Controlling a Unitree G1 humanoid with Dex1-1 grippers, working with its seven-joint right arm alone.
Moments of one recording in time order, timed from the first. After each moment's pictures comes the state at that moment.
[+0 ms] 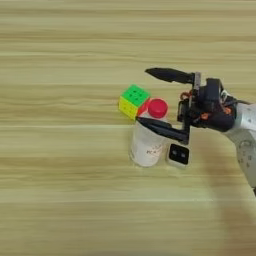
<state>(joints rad) -0.25 -0.40 -0.01 -0.02 0.53 -0.11 1.25</state>
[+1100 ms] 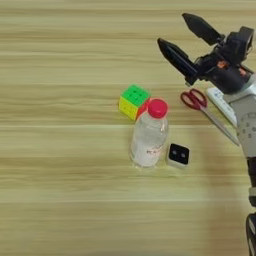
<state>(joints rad) -0.43 -0.32 -0.16 0.12 0.58 0.01 0.91</state>
